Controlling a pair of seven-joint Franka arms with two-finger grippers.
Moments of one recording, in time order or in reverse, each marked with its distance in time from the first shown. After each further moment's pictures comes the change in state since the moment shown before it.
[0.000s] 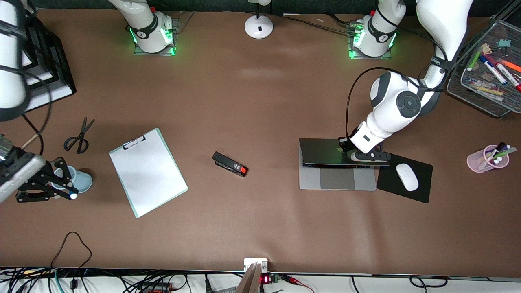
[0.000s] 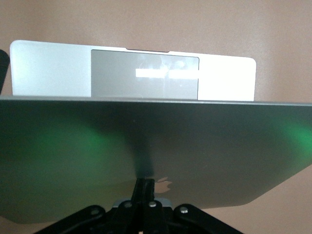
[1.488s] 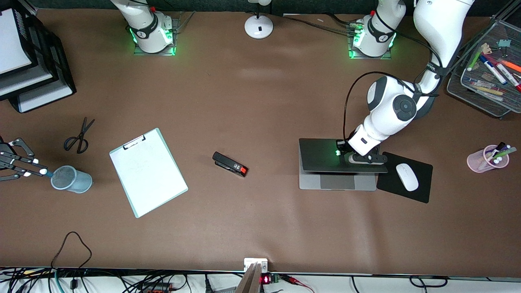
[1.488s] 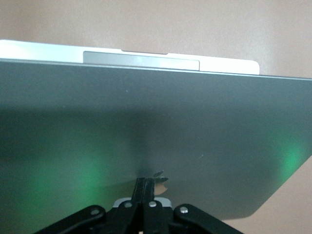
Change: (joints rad) left arm -0.003 0.050 -0.001 0.000 0.000 0.079 0.003; right arm -0.338 0.114 0.001 -0.005 0.377 -0.395 -0.704
